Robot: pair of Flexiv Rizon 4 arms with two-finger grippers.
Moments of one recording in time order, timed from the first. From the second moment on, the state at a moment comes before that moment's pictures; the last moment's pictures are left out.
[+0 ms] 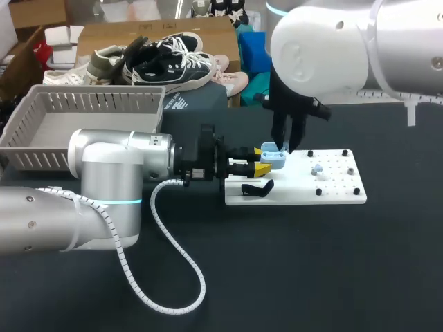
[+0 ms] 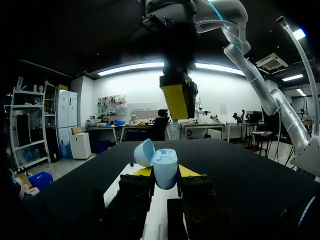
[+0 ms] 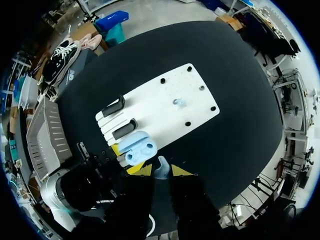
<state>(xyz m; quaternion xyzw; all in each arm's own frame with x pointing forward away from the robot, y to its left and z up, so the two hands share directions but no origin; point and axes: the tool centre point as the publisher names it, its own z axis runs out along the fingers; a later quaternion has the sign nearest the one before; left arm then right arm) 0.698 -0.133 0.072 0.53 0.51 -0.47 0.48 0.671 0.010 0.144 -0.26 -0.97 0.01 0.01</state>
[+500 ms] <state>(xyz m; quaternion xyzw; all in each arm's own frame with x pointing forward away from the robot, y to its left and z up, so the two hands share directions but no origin) 0.698 -0.133 0.072 0.53 0.51 -0.47 0.48 0.675 0.024 0.136 -0.24 -0.97 0.01 0.01</state>
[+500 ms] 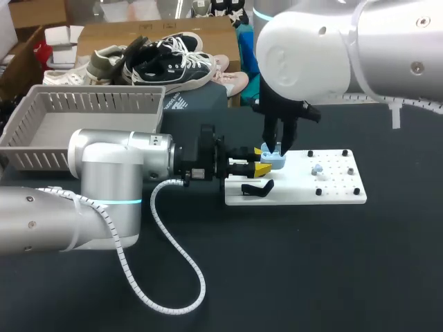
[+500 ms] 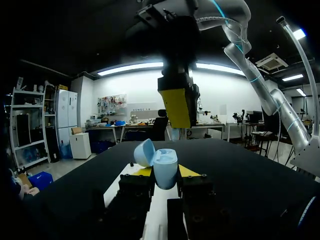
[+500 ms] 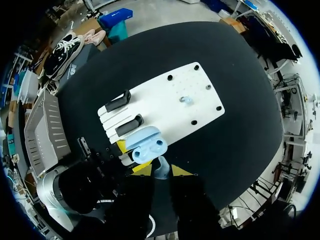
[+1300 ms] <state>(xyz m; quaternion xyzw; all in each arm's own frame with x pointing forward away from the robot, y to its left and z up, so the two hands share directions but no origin) 0.698 -0.133 0.072 0.53 0.51 -0.47 0.48 0.685 0.022 0.126 -0.24 -0.97 0.02 0.02</state>
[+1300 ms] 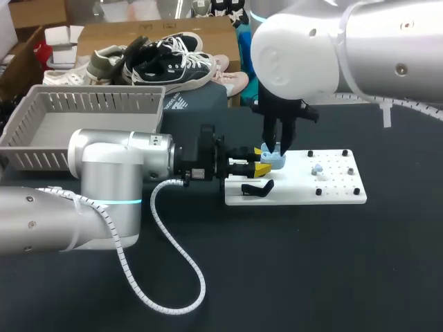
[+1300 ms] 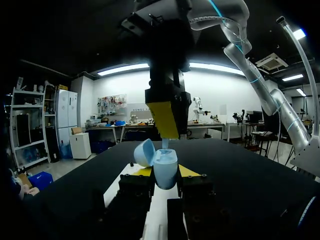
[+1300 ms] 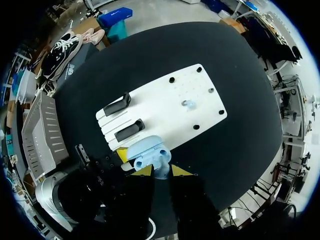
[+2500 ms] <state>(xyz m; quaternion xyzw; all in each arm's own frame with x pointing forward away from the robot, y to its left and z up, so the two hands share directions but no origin) 0.698 -0.133 0.072 0.53 0.51 -0.47 0.48 0.689 0.018 0.115 -0.24 -0.97 0.04 0.03</state>
